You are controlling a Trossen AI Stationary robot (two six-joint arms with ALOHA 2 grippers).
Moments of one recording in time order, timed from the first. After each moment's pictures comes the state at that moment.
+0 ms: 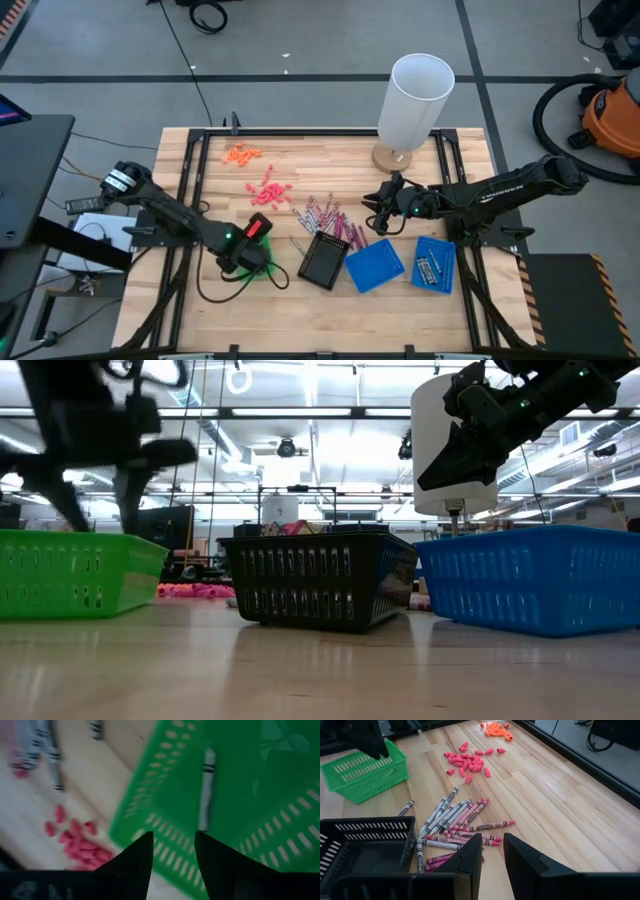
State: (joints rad) left arm -0.46 1.51 0.93 -0.95 -0.39 0.28; right arm 0.10 1.10 0.56 -0.02 0.42 0.32
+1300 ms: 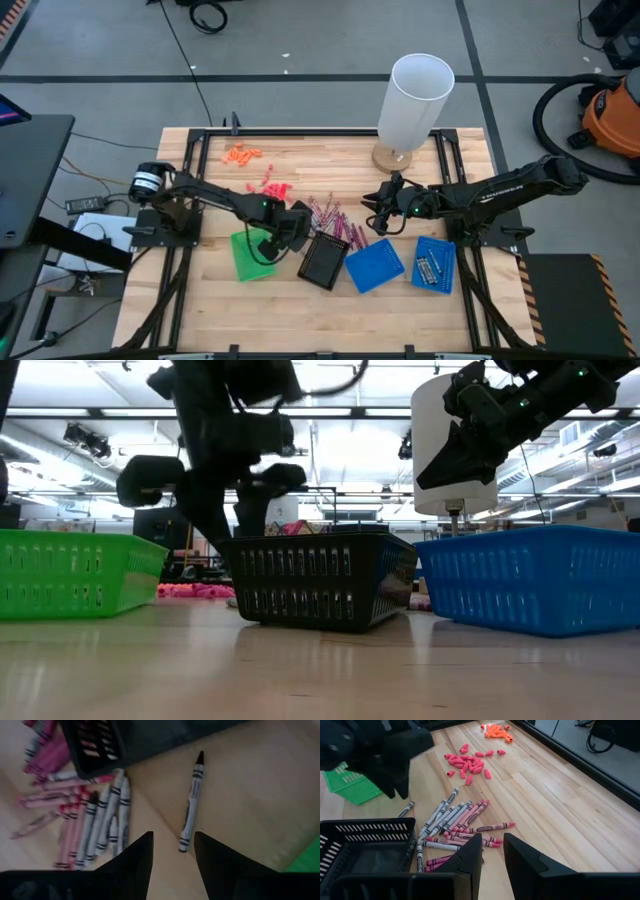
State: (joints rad) left arm -0.11 1.72 1.10 -0.59 -0.06 0.64; right arm 0.10 1.10 0.56 -0.01 0.42 0.31
